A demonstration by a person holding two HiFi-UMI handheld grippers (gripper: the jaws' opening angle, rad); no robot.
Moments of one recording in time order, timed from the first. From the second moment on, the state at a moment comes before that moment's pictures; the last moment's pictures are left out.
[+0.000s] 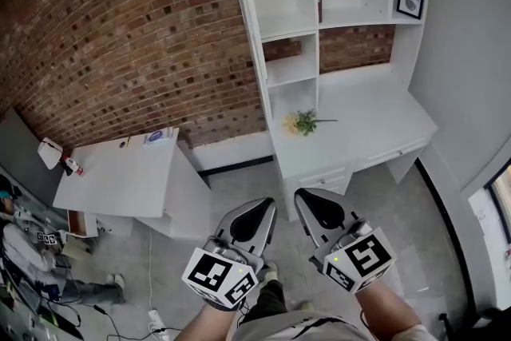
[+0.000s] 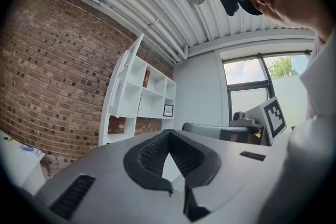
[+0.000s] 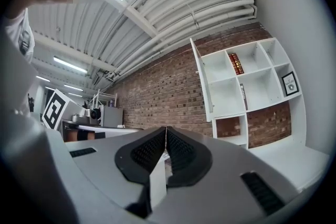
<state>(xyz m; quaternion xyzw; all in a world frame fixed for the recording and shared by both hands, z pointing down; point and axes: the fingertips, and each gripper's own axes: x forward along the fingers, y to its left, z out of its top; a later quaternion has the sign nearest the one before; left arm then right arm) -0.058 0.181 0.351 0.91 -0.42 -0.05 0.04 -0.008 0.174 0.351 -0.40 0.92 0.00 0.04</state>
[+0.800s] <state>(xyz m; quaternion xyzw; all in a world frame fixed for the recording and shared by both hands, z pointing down) -0.137 -0.070 0.282 0.93 -0.36 -0.08 -0.04 -0.067 -0.053 0.312 -0.48 0.87 0.05 0.04</state>
